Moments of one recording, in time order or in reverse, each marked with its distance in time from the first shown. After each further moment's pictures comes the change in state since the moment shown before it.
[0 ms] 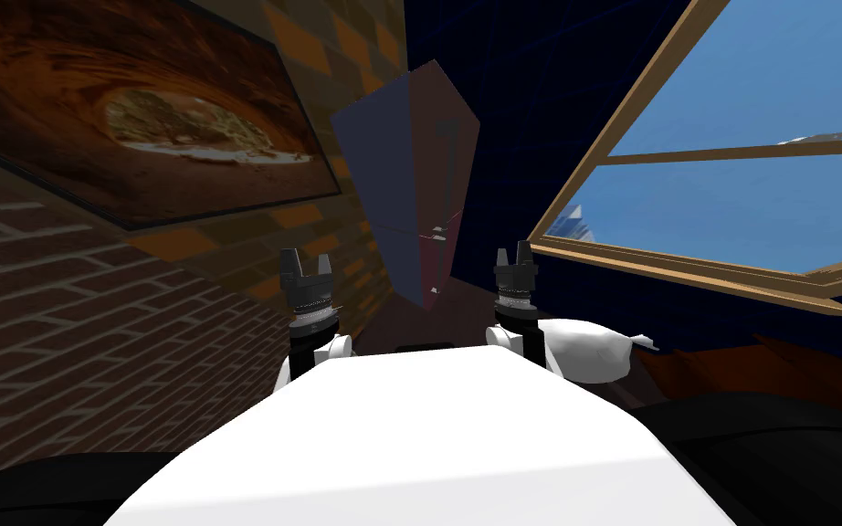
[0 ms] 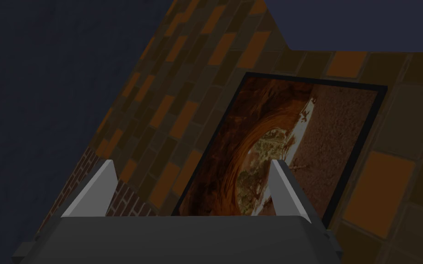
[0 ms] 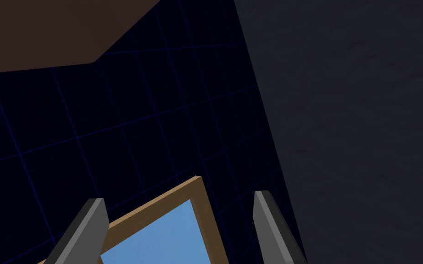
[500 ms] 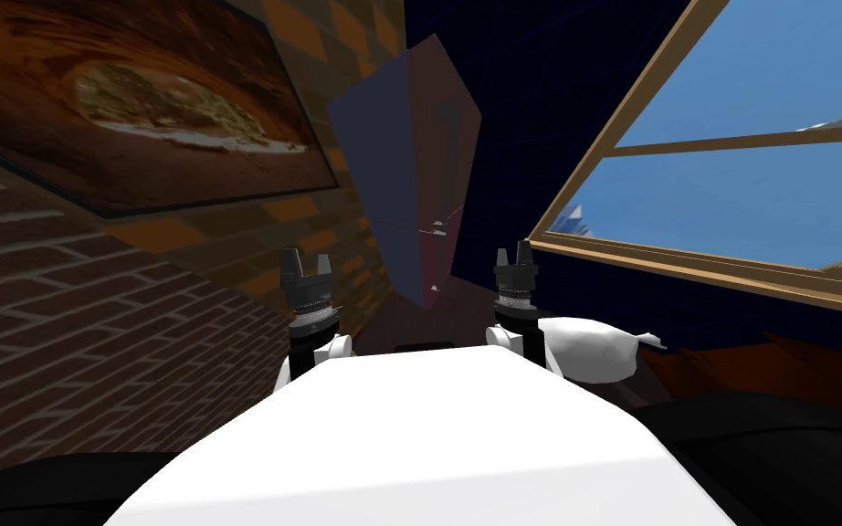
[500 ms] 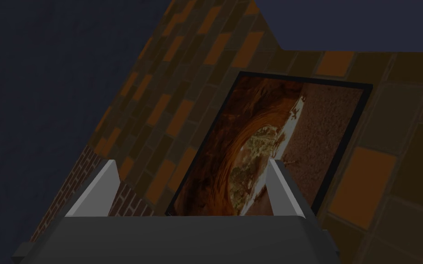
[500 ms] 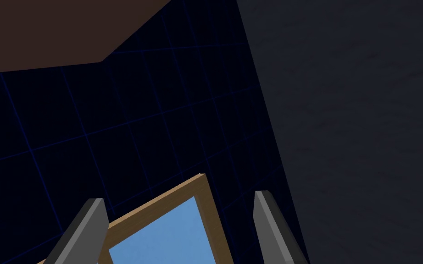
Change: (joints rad) left arm 0.000 0.000 0.000 0.000 0.000 0.000 0.000; right arm 0.000 0.000 0.000 0.000 0.000 0.000 0.000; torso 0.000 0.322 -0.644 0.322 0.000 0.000
